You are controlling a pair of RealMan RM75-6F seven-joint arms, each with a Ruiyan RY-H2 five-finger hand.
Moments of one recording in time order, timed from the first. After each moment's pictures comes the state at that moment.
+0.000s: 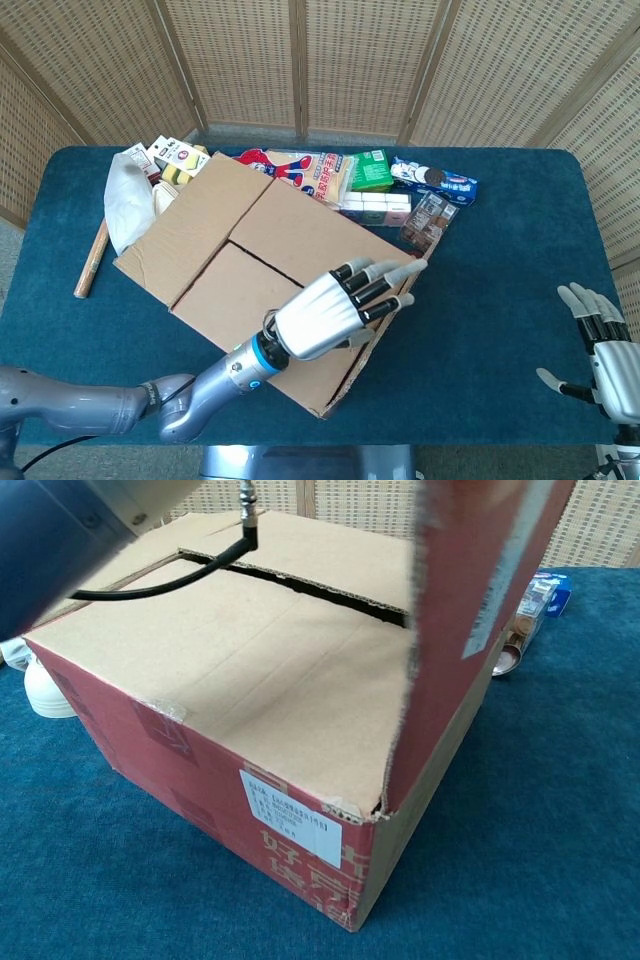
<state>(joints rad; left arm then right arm) -0.99 -1.66 -0.31 -1.72 1.66 1.22 0.42 0.03 -0.97 0.03 -1.75 -1.61 1.56 0.19</state>
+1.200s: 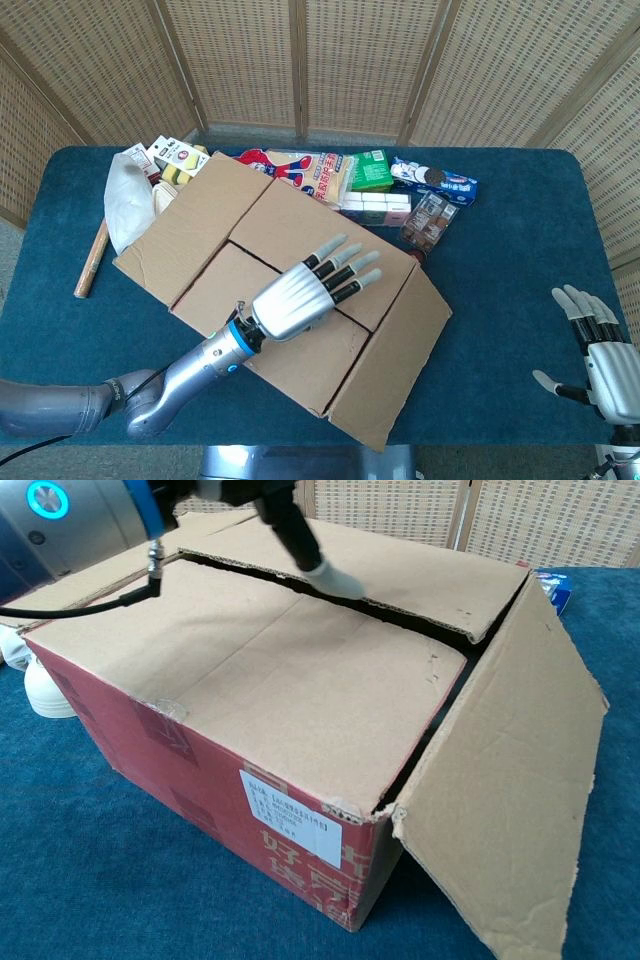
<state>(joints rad) -0.94 -1.49 -0.22 -1.76 1.49 1.09 0.56 0.03 -0.97 0.03 -1.76 -1.62 1.55 0.17</state>
